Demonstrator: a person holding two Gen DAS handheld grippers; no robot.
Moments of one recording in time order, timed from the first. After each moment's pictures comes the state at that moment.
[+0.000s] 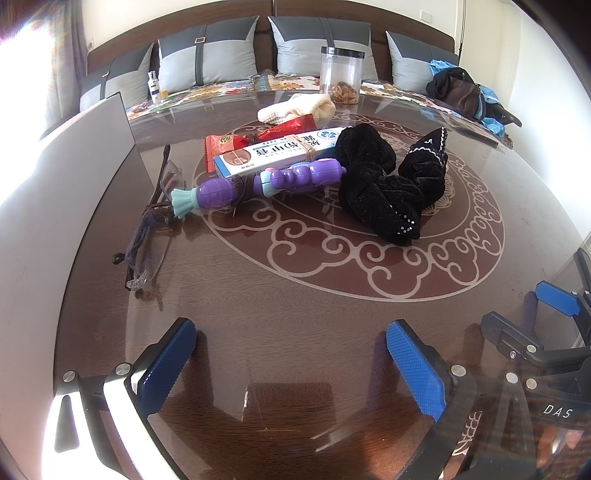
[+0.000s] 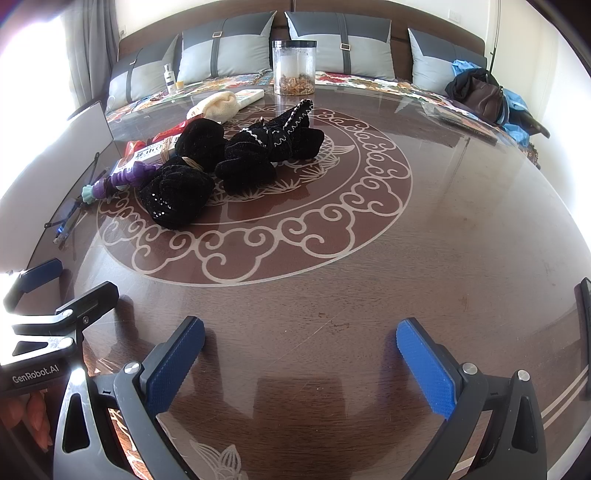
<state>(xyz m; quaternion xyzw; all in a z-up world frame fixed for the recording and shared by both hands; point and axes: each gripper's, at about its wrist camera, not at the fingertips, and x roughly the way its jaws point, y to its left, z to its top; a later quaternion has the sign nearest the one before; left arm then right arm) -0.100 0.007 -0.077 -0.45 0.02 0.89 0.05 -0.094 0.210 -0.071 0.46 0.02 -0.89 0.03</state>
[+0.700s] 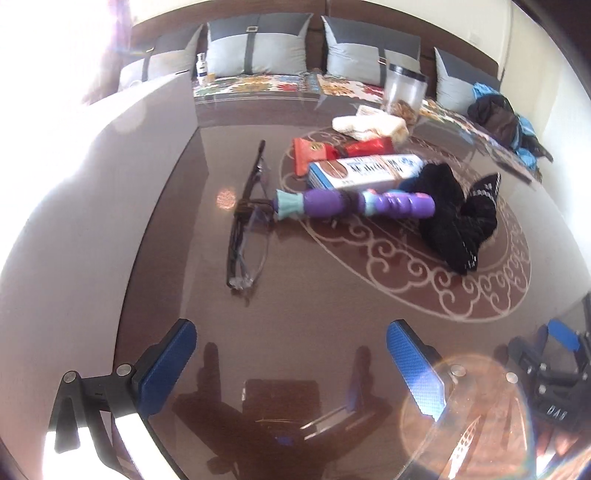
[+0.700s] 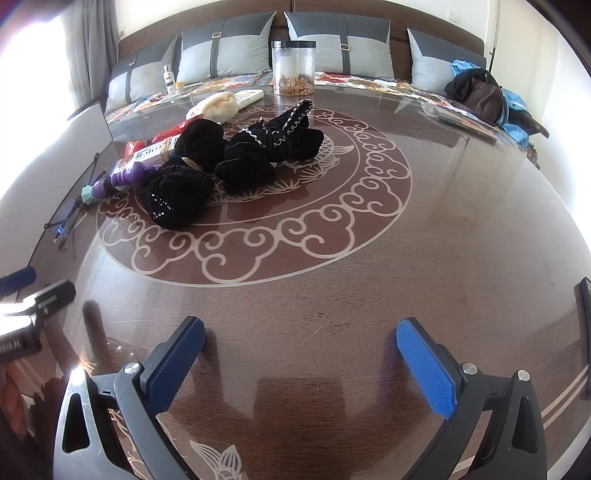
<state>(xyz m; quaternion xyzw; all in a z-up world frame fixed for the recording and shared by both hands) -0.108 -0.060 -0.053 -0.46 -0.05 0.89 -0.01 -0.094 0.210 -0.072 0.46 0.03 -0.89 0.03</state>
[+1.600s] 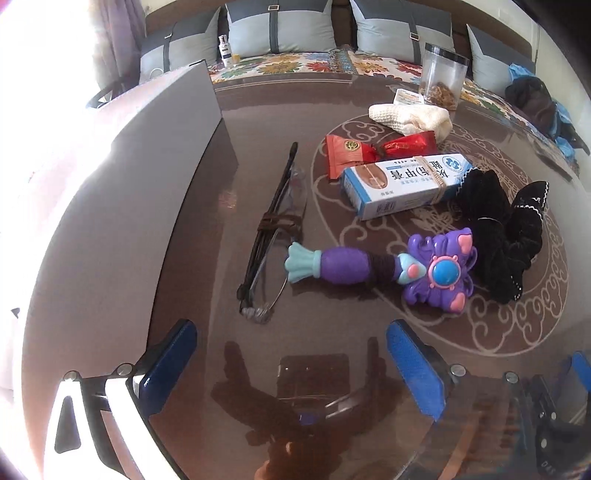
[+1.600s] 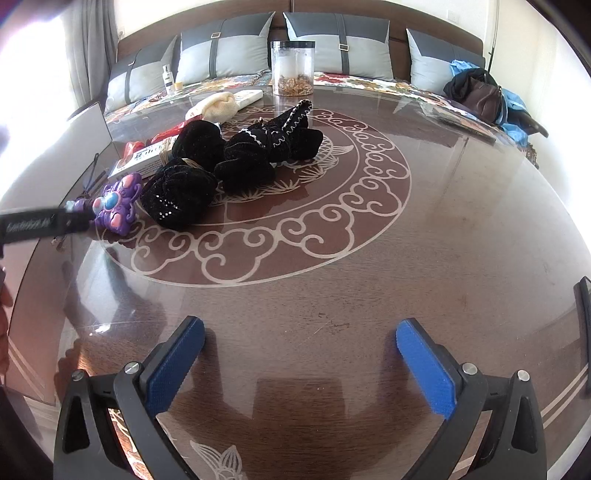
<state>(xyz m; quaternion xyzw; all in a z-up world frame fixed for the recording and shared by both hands) -0.133 -0.054 -0.054 -0.51 0.00 0.86 -0.08 -0.094 0.209 -0.072 0.46 0.03 -0.89 0.02</state>
